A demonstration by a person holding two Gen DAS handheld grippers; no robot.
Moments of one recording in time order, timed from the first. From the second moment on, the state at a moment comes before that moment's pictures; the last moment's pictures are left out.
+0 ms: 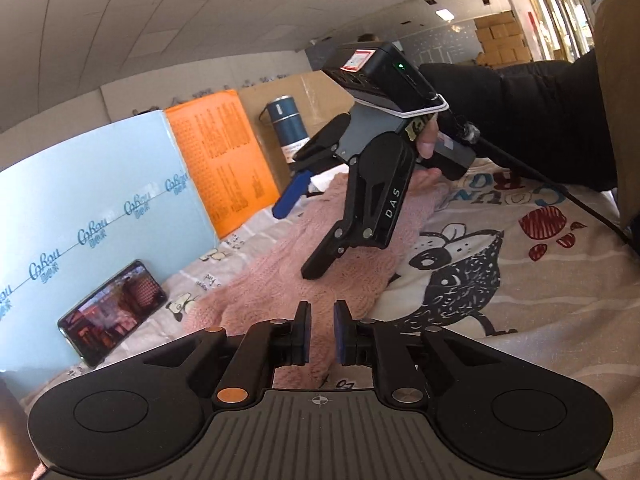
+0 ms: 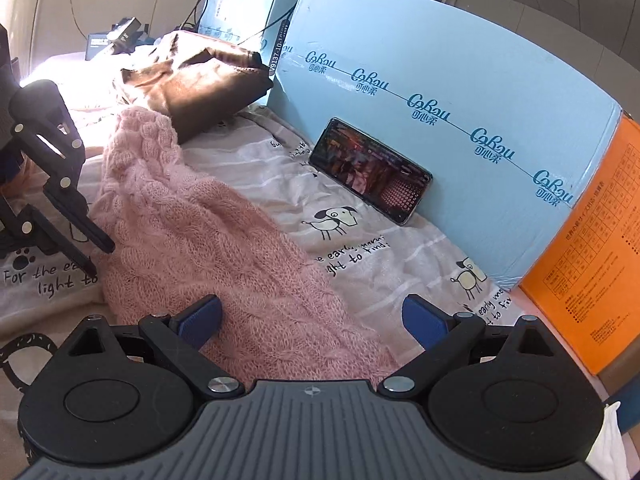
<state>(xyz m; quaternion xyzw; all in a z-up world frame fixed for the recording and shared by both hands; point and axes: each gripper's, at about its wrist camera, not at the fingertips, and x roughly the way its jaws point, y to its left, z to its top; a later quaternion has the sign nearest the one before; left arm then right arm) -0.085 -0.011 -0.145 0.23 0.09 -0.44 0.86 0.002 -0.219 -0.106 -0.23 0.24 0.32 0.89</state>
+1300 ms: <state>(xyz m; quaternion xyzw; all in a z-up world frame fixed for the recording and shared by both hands) -0.202 0.045 -0.142 0.13 0.16 -0.44 0.87 -0.223 -0.259 -0.112 -0.05 0.16 0.26 0.95</state>
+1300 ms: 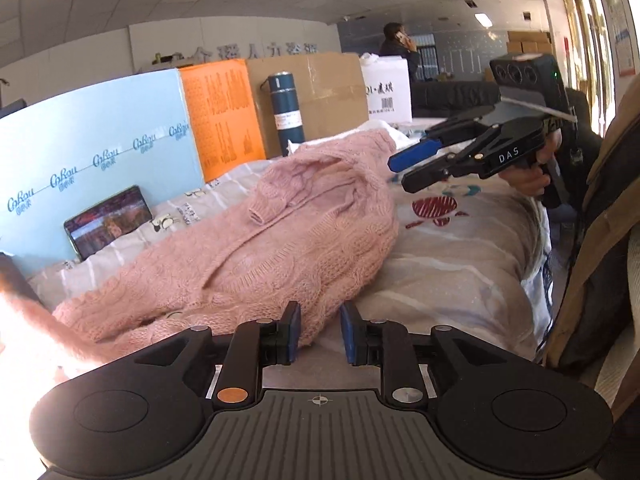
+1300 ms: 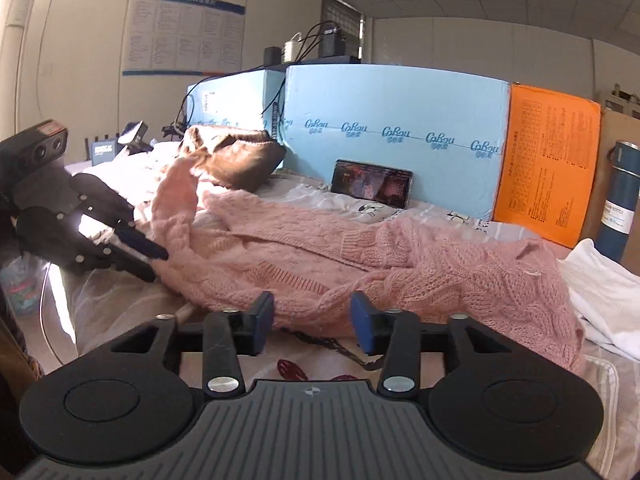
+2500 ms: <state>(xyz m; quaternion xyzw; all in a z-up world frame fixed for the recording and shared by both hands) -0.169 0.123 -0.158 -0.07 0.19 -0.08 0.98 -0.245 -0.263 -0.114 0.07 0.22 -0.14 0.96</state>
